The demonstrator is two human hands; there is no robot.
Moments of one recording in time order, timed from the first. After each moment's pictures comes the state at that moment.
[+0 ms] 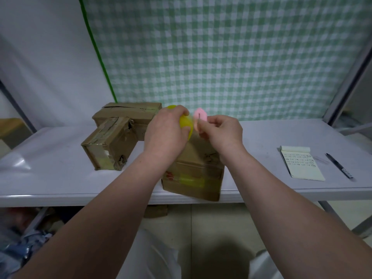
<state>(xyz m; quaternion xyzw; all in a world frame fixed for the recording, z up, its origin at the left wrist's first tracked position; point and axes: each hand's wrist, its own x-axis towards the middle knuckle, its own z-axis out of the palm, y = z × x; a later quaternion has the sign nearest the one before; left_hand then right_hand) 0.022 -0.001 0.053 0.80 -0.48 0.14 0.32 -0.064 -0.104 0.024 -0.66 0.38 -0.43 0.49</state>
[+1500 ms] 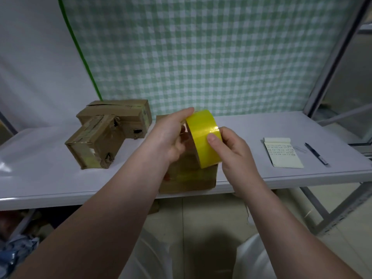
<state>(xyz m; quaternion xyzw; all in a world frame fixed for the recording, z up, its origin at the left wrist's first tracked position) -0.024 -0.014 0.061 0.55 -0.17 -0.47 0.67 -0.151 -0.048 0.014 -0.70 0.23 -0.44 0.52</state>
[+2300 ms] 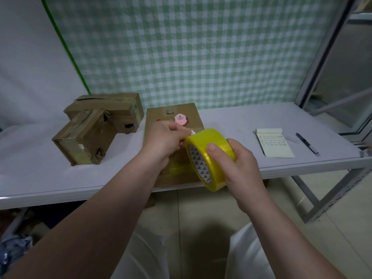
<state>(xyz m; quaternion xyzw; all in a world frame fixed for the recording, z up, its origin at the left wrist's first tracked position) -0.022 -0.017 0.022 0.70 -0.32 -0.29 0.56 -0.182 -0.030 -0.006 -0.67 0.32 -0.43 0.51</state>
